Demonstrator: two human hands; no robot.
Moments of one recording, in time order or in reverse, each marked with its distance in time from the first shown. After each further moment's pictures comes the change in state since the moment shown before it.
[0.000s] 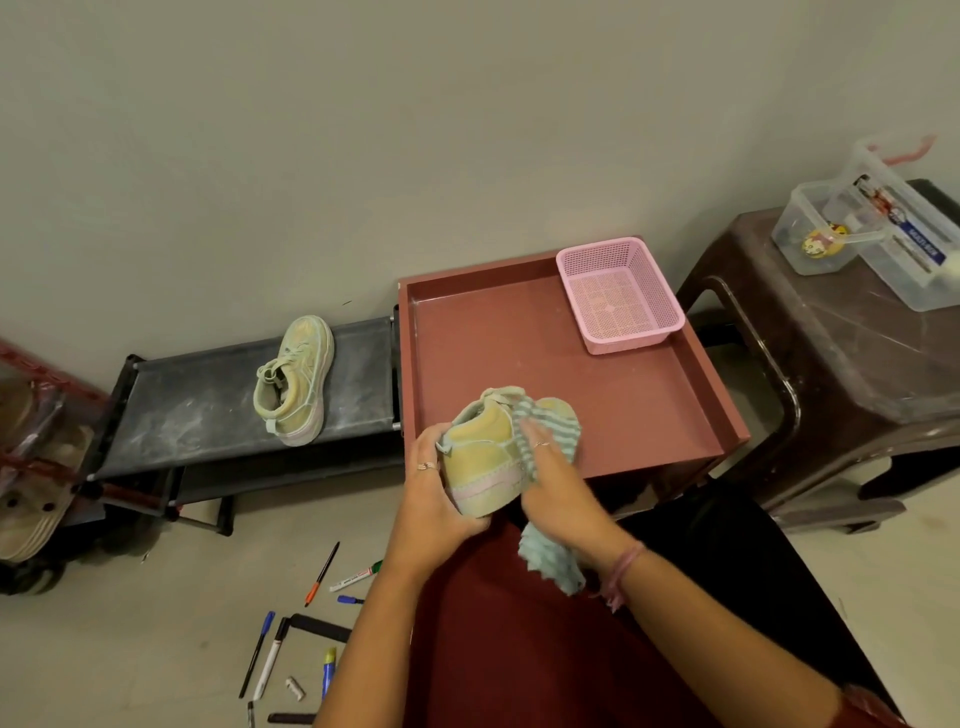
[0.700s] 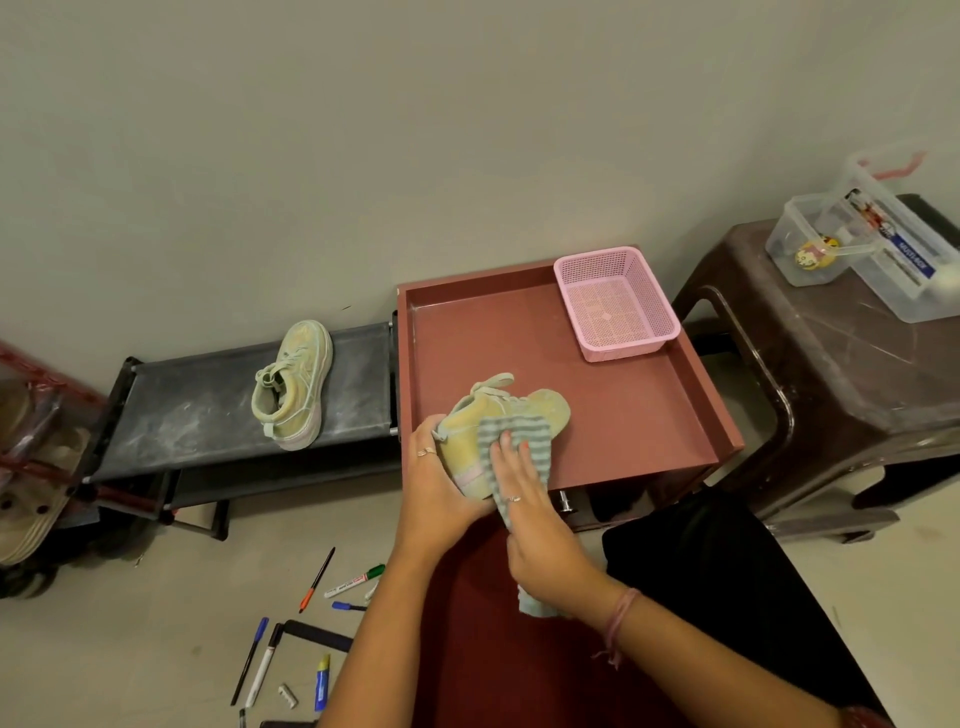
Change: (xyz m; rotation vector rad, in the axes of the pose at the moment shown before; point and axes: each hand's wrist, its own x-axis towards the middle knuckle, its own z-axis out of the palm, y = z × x) left_hand 0.014 0.009 0.010 0.032 0.098 -0.046; right_hand -0.027 0.013 0.023 -0.160 -0.046 -0.285
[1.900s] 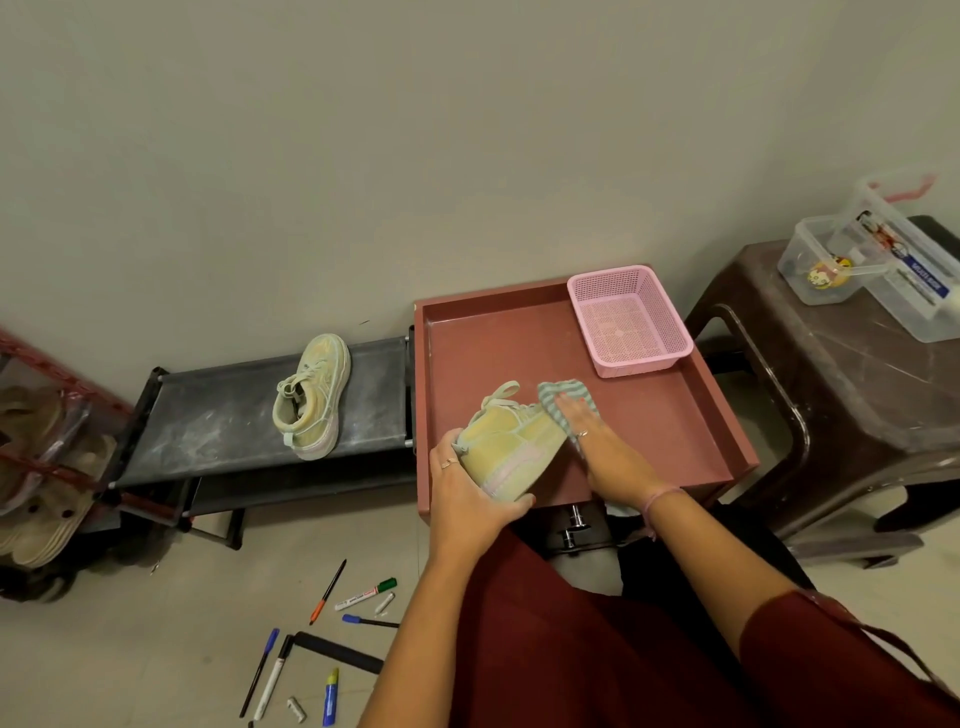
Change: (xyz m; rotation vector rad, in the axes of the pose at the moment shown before) left_hand -0.001 0.017 0.013 0.033 0.038 -0.167; right_hand 0.063 0.105 -0.068 -0.261 -0.048 0.081
